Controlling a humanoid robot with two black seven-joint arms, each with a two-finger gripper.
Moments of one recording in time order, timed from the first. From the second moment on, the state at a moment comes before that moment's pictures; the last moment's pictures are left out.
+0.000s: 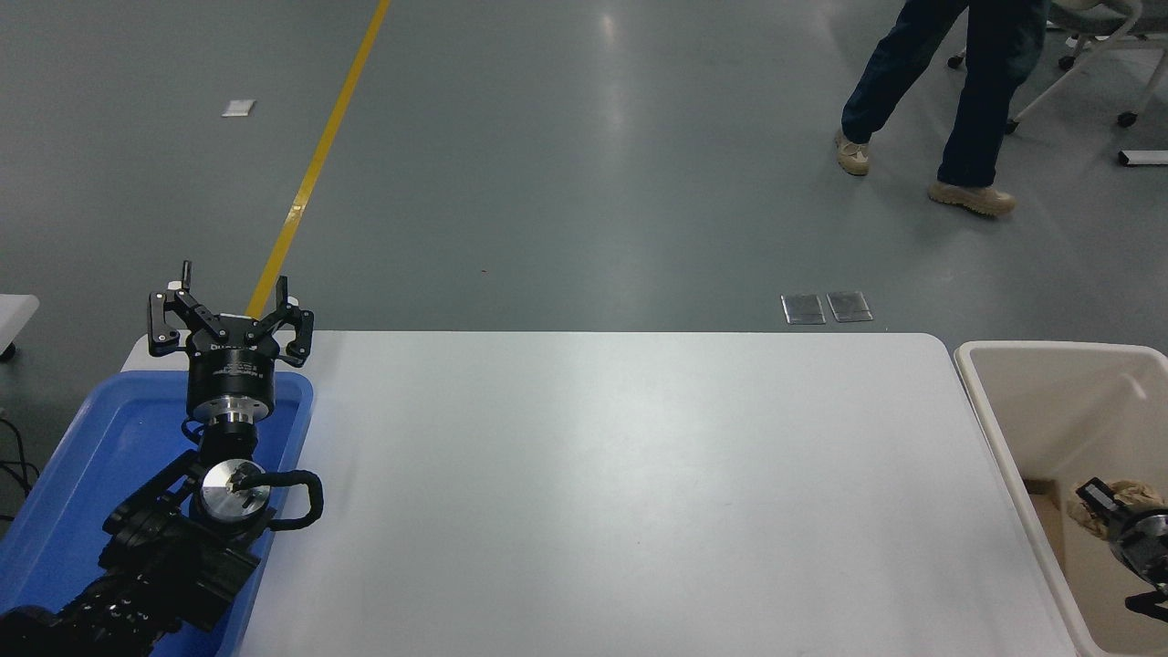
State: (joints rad) left arm -0.59 0.14 -1.05 -0.41 -0.12 -0.58 -0.59; right arm 0.59 -0.39 -0.68 0.07 0.05 0.07 -0.04
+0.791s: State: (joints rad) left arm -0.59 0.14 -1.05 -0.41 -0.12 -0.58 -0.59; right arm 1.03 -0.64 -0.84 0.63 0.01 0.11 -0.03
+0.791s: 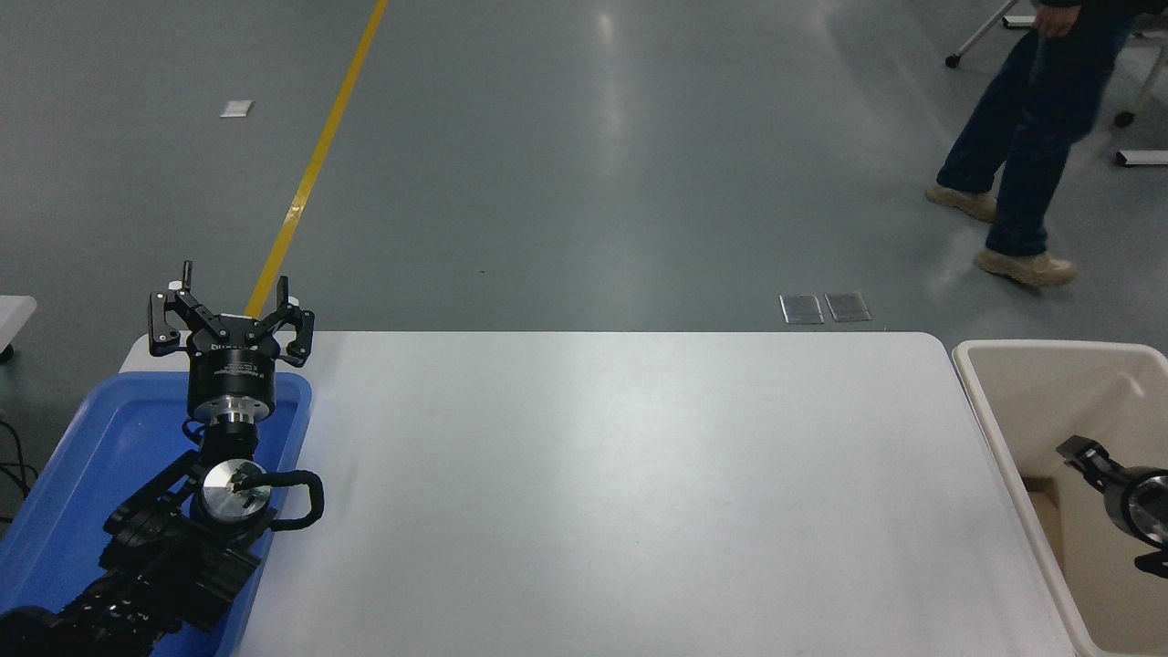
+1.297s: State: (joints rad) left arm -0.59 0.14 -1.05 -0.41 -0.12 -0.58 -0.59; right arm 1.88 -0.70 -1.22 1.40 -0.09 0.34 -0.04
